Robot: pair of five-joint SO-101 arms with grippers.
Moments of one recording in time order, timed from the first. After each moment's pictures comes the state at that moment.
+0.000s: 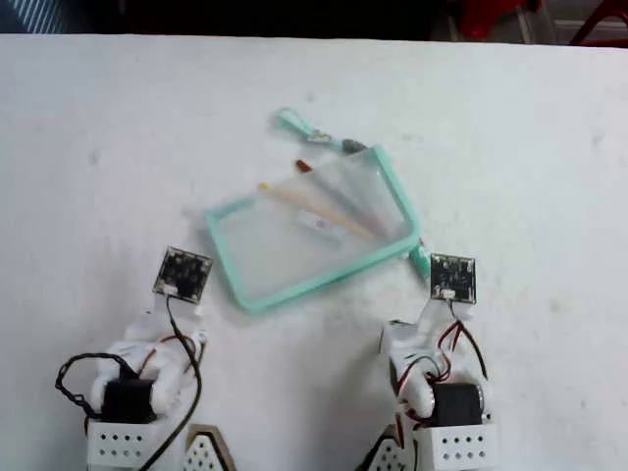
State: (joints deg) left arm -4.5 -104.3 97.1 73.3 -12.1; right arm -6.6 -102.5 96.4 72.2 -8.3
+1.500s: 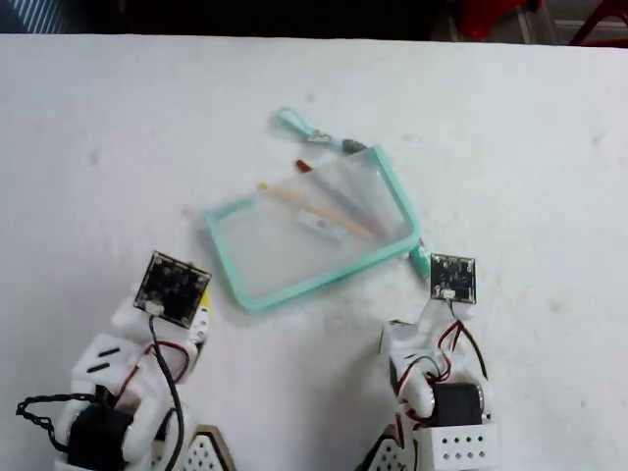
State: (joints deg) left arm 5.8 -104.8 73.8 73.2 -12.1; right arm -6.6 -102.5 96.4 72.2 -8.3
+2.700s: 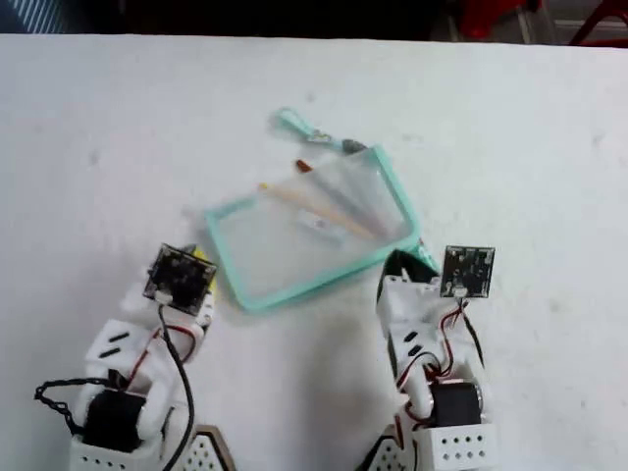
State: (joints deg) left arm 4.6 -104.7 82.0 60.4 -13.8; right arm -7.8 -102.5 96.4 41.2 -8.3
